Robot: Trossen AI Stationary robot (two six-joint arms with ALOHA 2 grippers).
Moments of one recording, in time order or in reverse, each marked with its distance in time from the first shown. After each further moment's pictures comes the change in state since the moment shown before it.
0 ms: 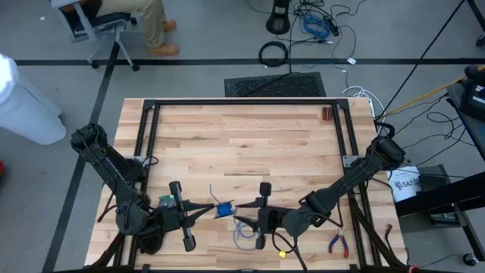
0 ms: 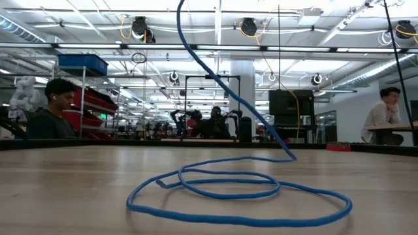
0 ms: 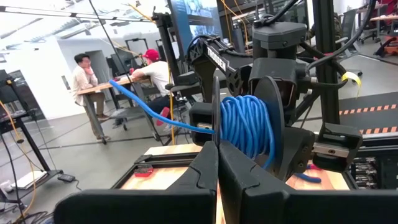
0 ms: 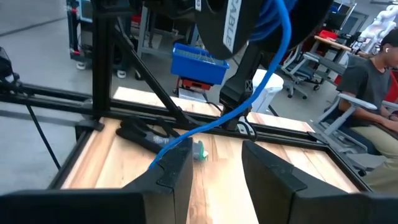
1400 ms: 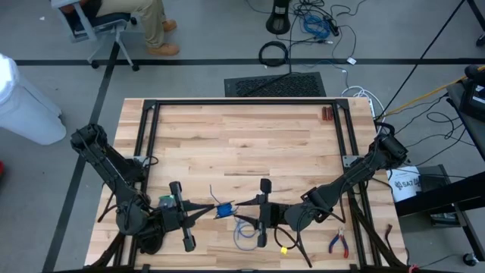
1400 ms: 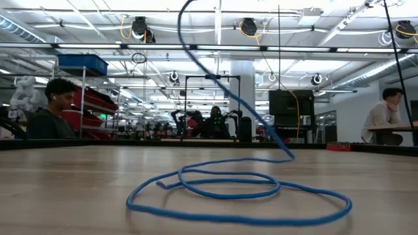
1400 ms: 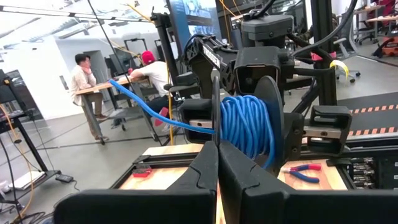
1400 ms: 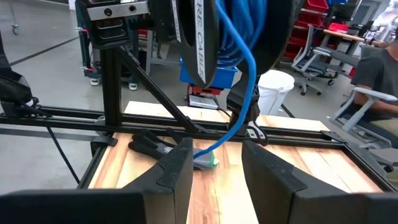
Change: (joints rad) left arm 0.000 0.000 0.000 -0.001 0.010 -0.006; right arm -0.016 -0.036 0.000 0.003 -0.056 0.076
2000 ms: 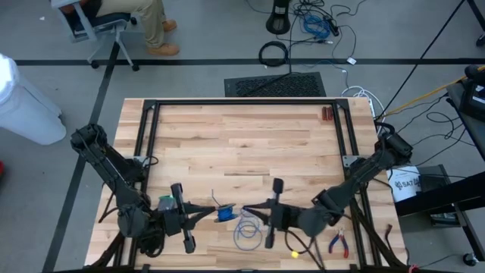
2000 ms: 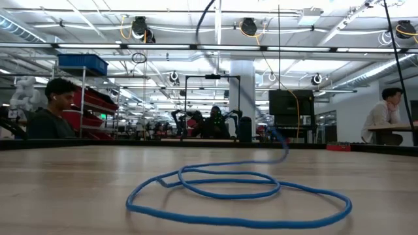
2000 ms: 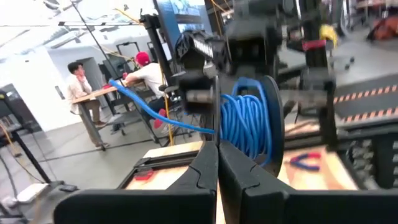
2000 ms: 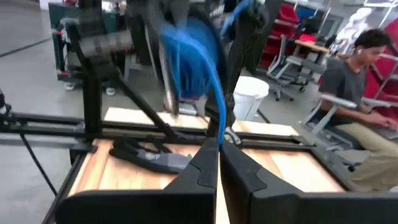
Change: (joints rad) left arm 0.000 0.000 0.000 -0.075 0.017 0.033; right arm 0.074 -0.058 -0.001 -0.024 0.174 -0.050
